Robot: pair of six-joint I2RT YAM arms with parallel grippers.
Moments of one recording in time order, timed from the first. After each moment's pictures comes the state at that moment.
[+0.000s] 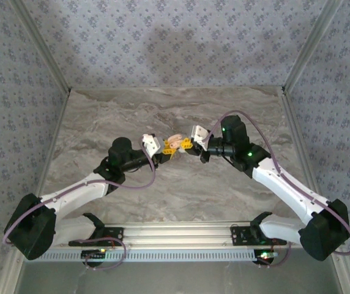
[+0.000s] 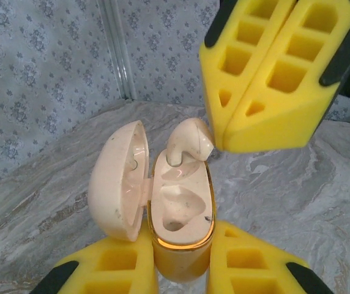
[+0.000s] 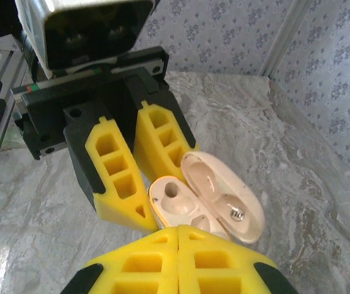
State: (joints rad) left arm -0.67 1.17 0.57 0.46 0.48 0.15; right arm 0.58 1.16 0.92 -0.16 -0.64 -0.51
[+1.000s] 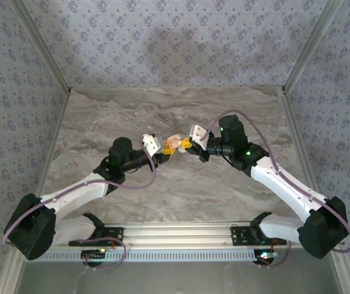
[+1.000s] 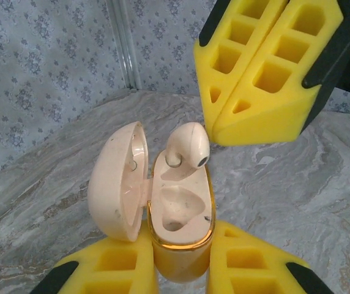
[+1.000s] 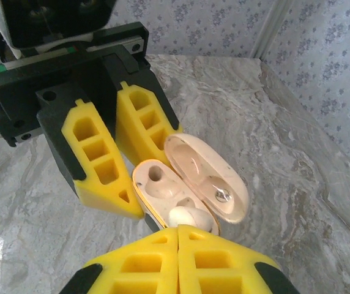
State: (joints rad) left arm -0.67 1.16 0.57 0.44 0.46 0.16; right arm 0.58 1.19 0.93 -0.18 -0.59 -0.51
